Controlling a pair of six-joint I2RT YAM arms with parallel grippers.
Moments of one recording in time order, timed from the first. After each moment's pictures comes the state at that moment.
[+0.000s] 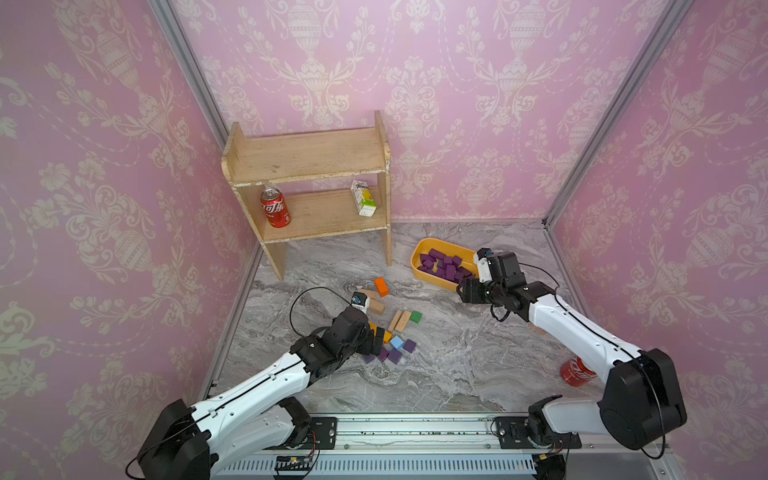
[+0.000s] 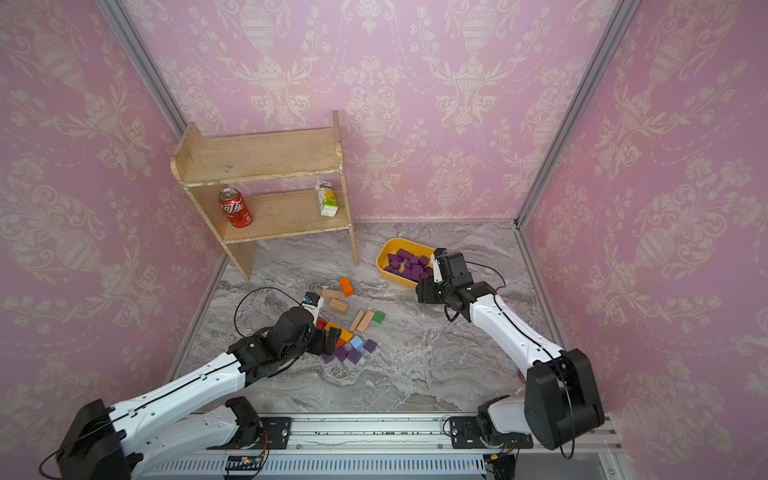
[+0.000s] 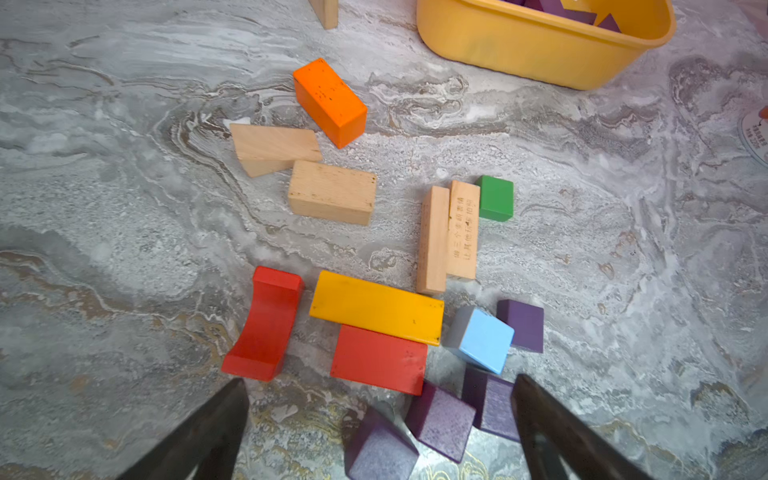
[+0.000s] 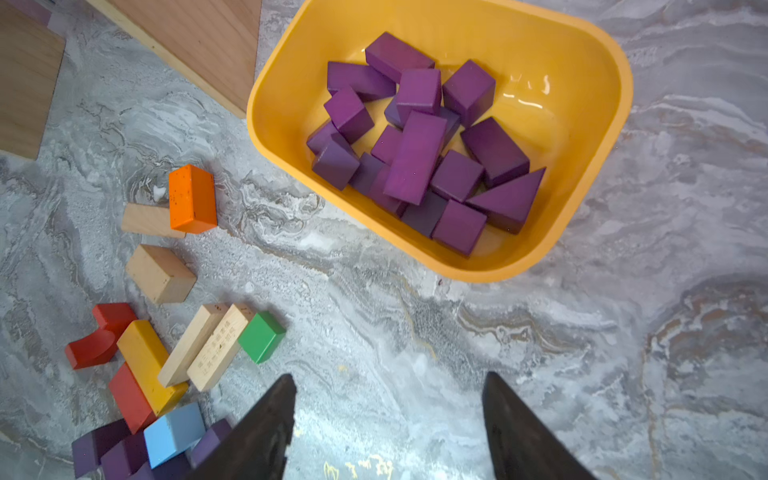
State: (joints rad) left arm -0.74 1.01 0.57 -0.36 -0.17 -0.44; right arm 0.32 1.33 0.92 -0.43 -0.09 0.31
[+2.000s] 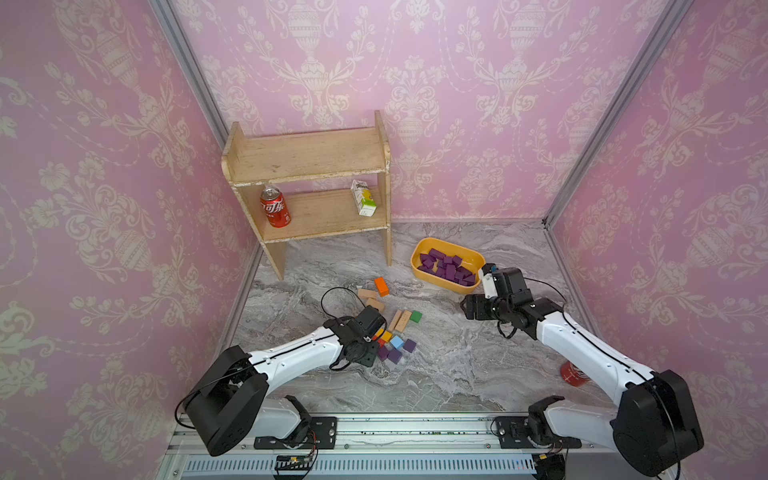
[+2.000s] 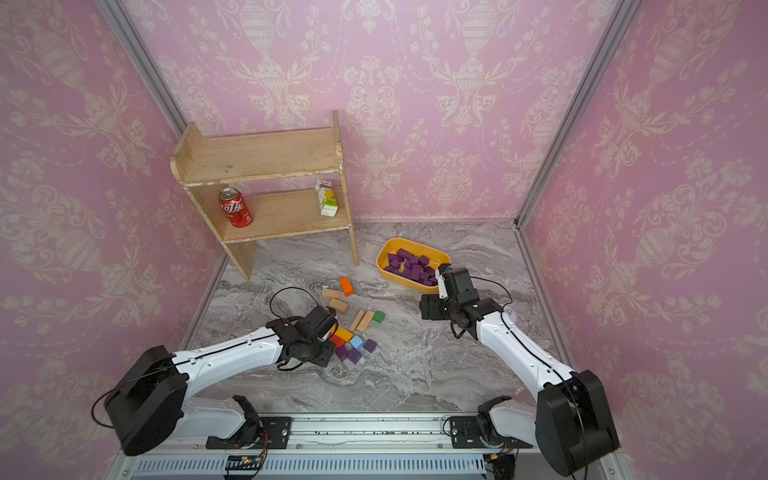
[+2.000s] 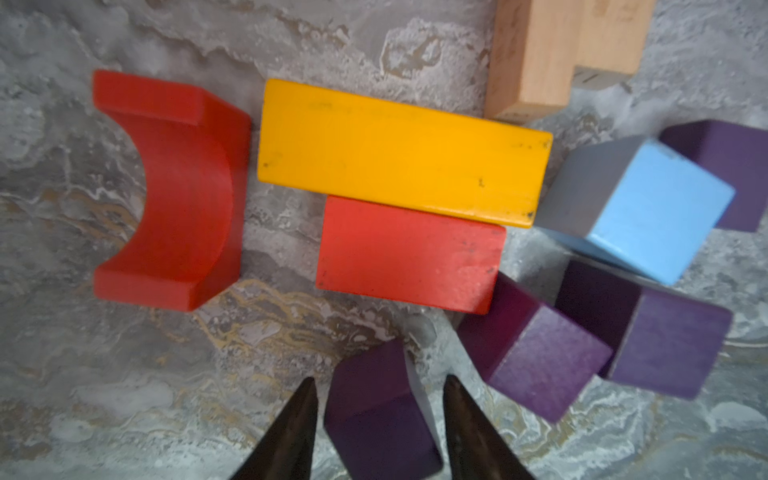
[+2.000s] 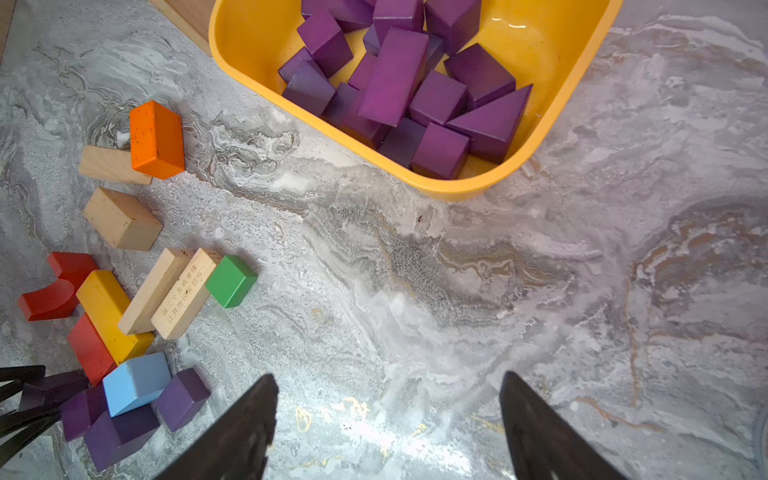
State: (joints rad) left arm -0.74 1.35 0.68 -0.62 -0.09 -0.40; right arm 0.32 1.23 0.78 -0.44 -0.07 0.28
